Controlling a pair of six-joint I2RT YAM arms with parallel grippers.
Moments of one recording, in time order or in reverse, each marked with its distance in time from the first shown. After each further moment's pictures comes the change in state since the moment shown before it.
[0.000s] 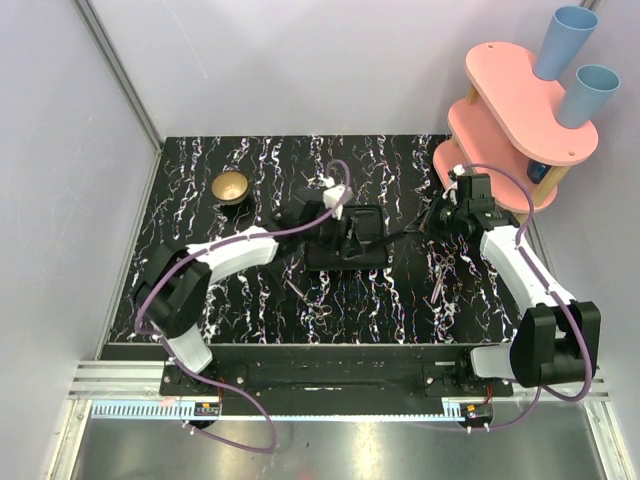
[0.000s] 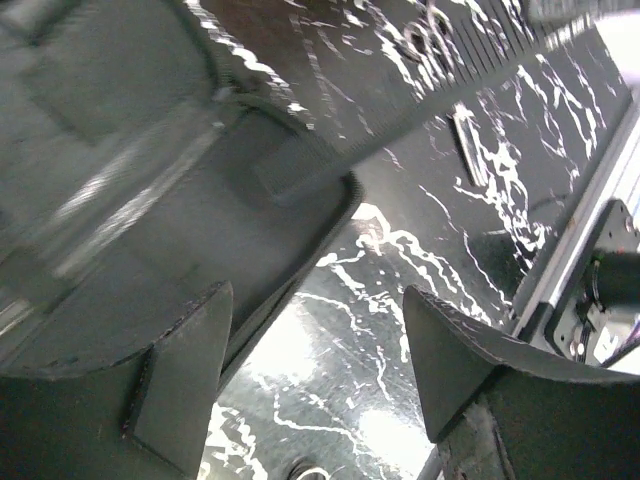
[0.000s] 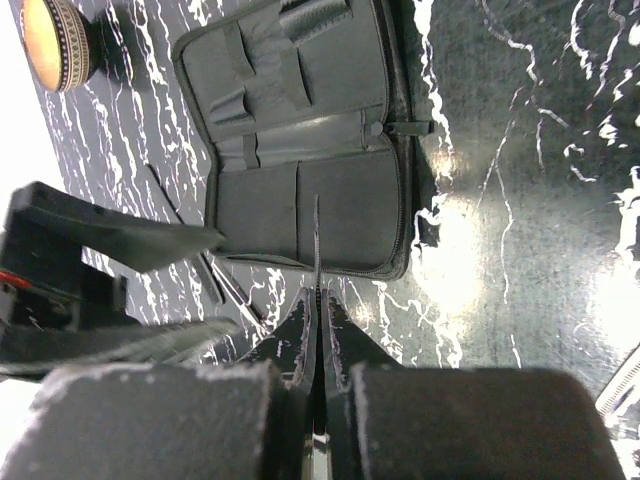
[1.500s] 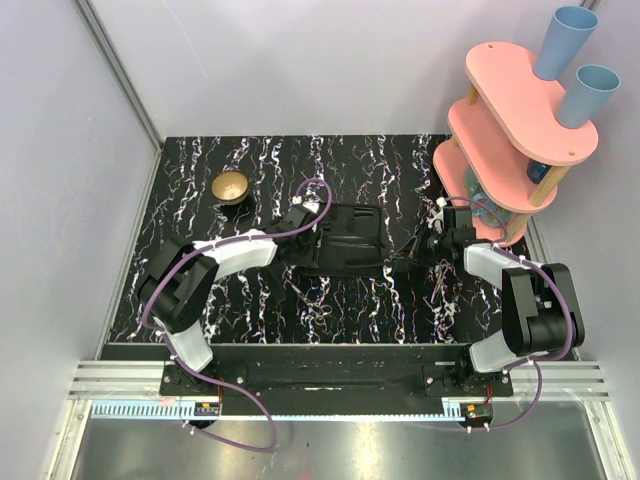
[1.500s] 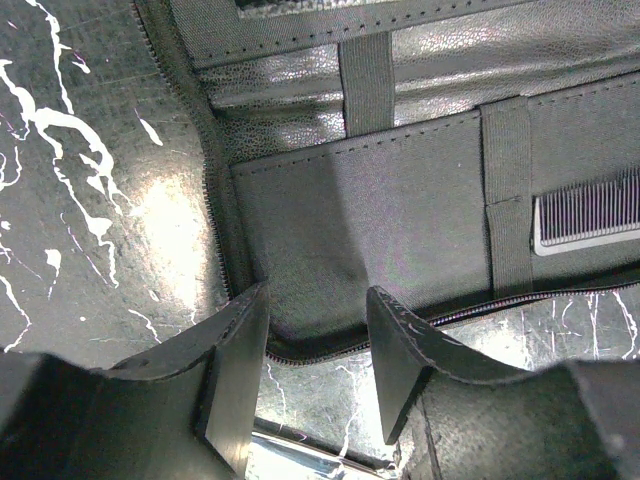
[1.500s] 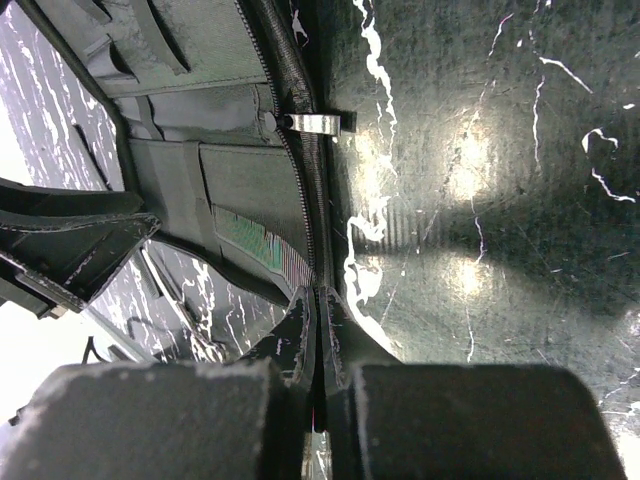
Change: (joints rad) left arm 0.055 0.013 -0.088 -0.282 -0.518 -0.125; right arm -0.001 0.178 -0.346 0.463 -0.129 -0.001
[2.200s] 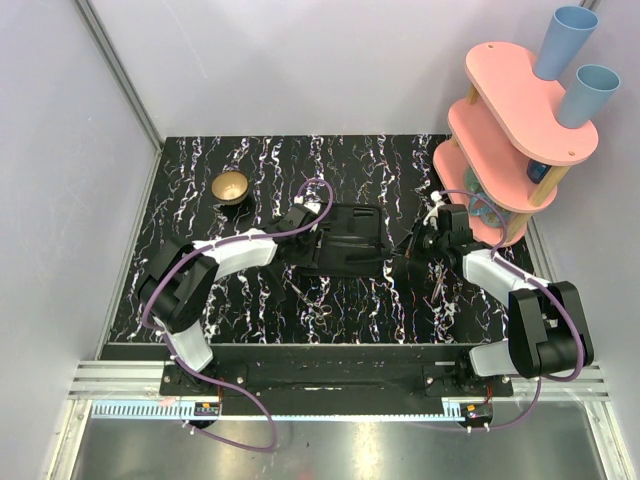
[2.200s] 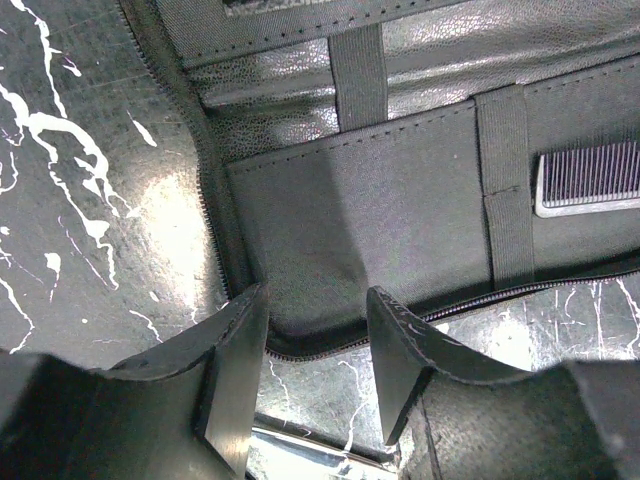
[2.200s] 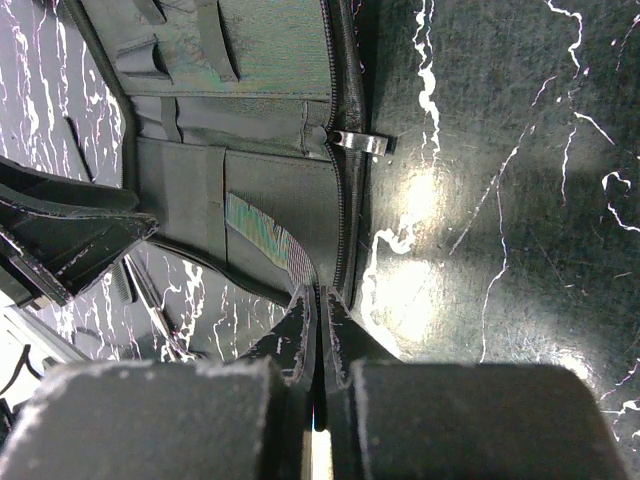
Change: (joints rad) left arm 0.000 0.000 0.005 -0.008 0.017 0.029; right arm 0.086 -0.118 -0.016 0.018 0.121 -0.077
